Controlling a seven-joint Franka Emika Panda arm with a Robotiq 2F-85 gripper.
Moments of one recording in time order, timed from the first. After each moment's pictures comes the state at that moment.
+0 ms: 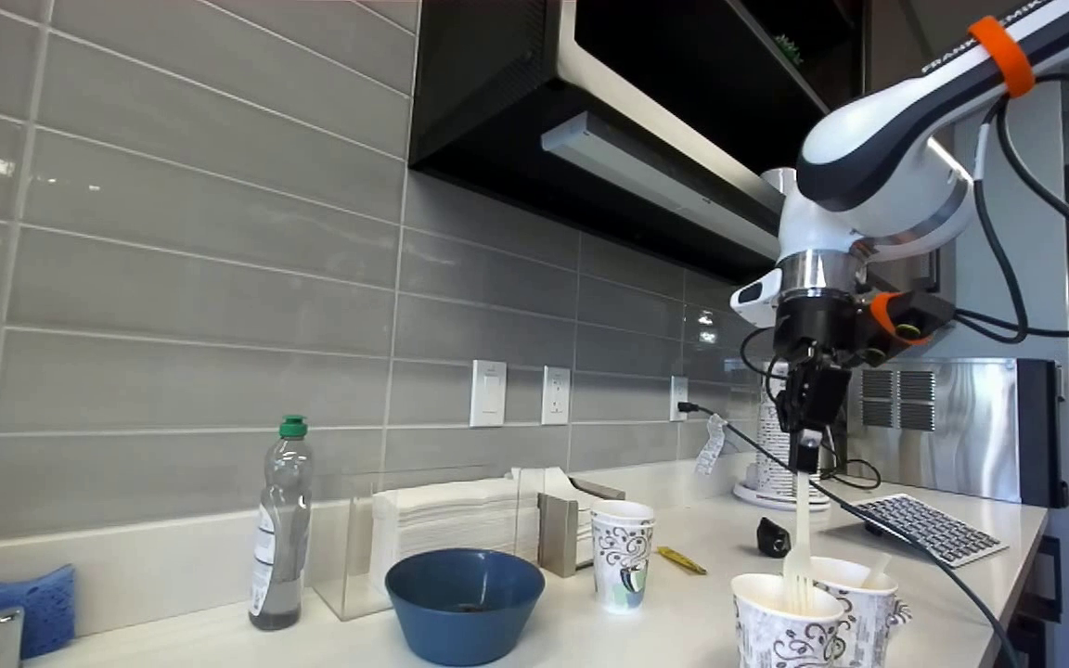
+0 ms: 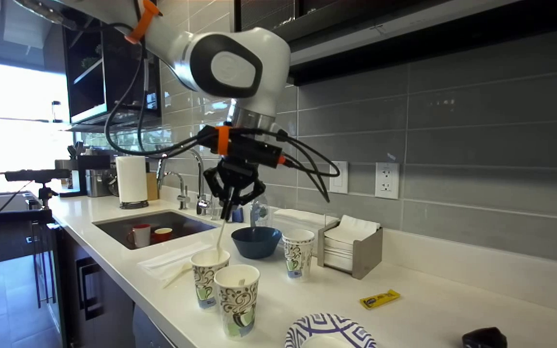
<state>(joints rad) -0.01 -0.35 -0.16 -2.31 0.26 1.86 -0.90</state>
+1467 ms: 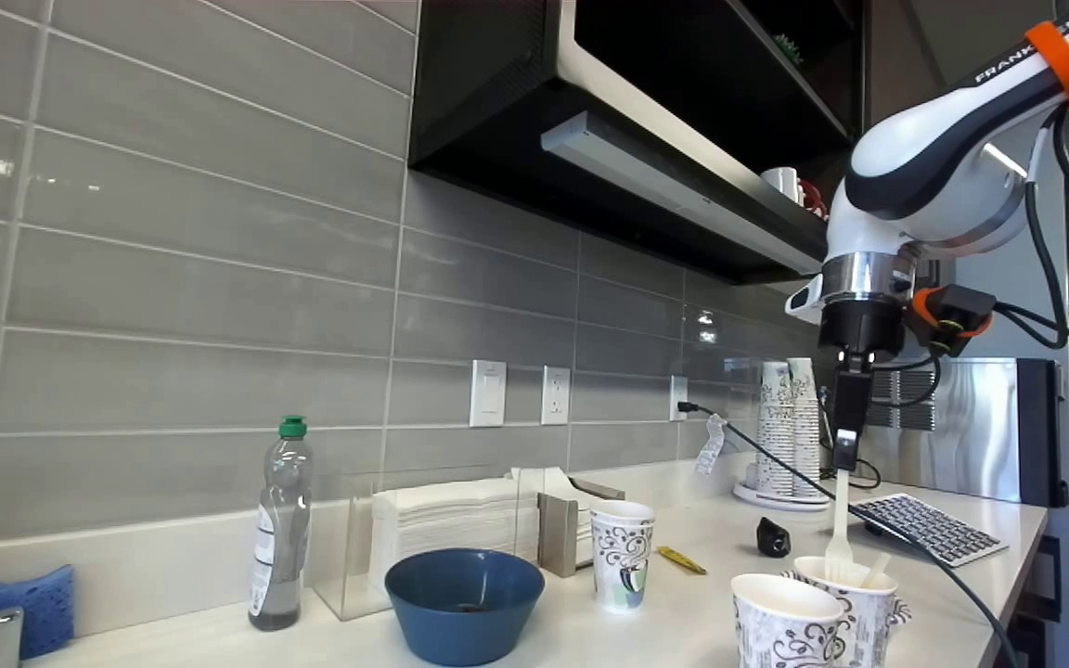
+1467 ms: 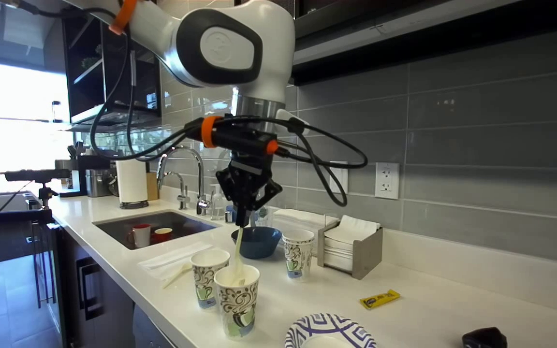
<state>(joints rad) -0.07 -0.42 -0.21 -2.38 0.15 1.94 -0.60</state>
